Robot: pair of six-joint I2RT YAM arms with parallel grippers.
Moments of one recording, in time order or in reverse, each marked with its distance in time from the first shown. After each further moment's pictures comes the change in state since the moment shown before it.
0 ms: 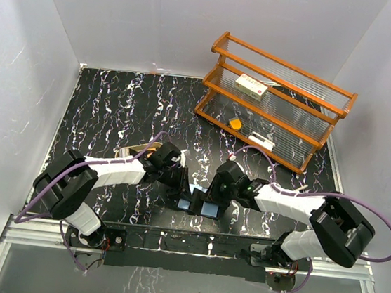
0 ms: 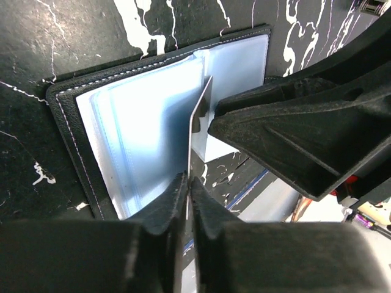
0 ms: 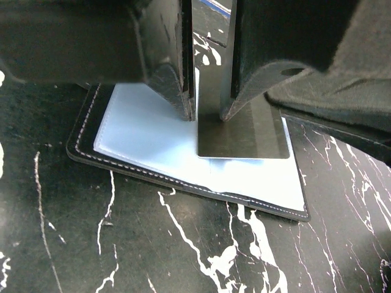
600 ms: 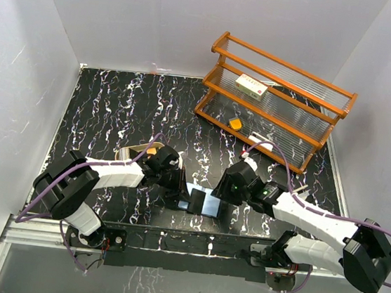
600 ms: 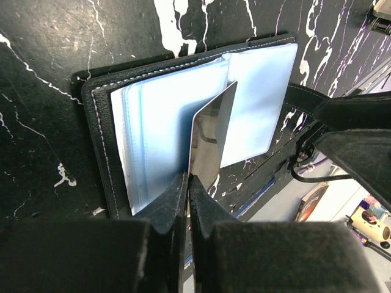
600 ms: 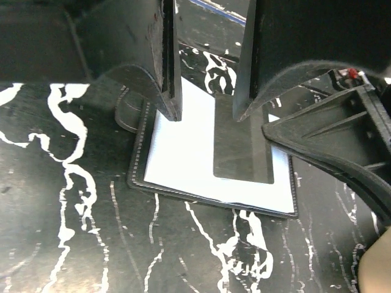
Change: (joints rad) left arm -0.003 0.000 -0.055 0.072 -0.048 -0.049; right arm 0.000 -0.262 0.012 -0.226 0.137 -0.069
